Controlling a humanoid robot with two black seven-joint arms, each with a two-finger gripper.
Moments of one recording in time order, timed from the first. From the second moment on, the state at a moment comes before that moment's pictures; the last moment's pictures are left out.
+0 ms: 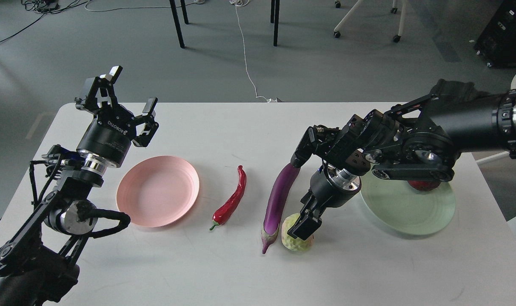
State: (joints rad) left arm -0.22 0.25 -1.29 -1.32 0.57 -0.24 -0.29; right arm 1.66 -0.15 -0.81 1.24 -1.23 0.36 0.49
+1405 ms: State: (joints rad) left arm -0.22 0.24 -1.28 -1.32 0.57 -0.24 -0.30; right arm 1.84 -0.67 -0.88 1.40 -1.60 0.35 0.49
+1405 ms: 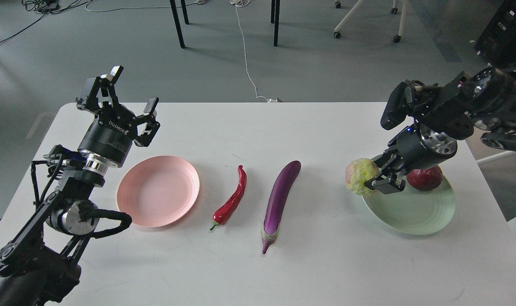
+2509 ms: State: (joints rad) left arm -0.23 0.31 -1.27 -1.35 0.58 -0.24 -0.29; right arm 1.45 -0.99 -0.44 1.38 -0.81 0.30 0.49
